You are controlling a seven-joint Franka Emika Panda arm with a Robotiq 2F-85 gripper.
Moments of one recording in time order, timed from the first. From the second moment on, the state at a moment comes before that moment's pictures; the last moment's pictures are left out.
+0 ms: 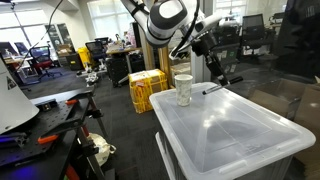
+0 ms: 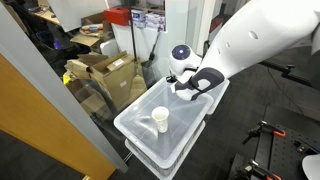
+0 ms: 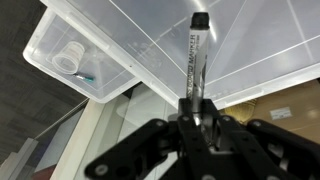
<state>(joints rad) 0.58 0.87 -0.72 -1.96 0.15 2.93 0.73</state>
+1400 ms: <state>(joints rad) 0.95 0.97 -0.96 -2.02 0.13 2.92 0.88</state>
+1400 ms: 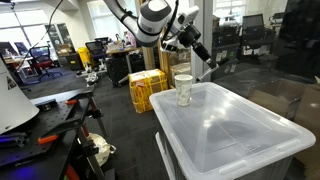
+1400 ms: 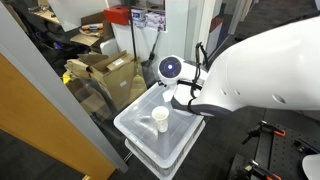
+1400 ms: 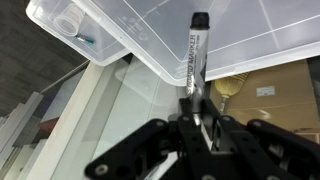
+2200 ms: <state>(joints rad) 1.02 1.06 -0.97 -1.94 0.13 2.87 0.99</state>
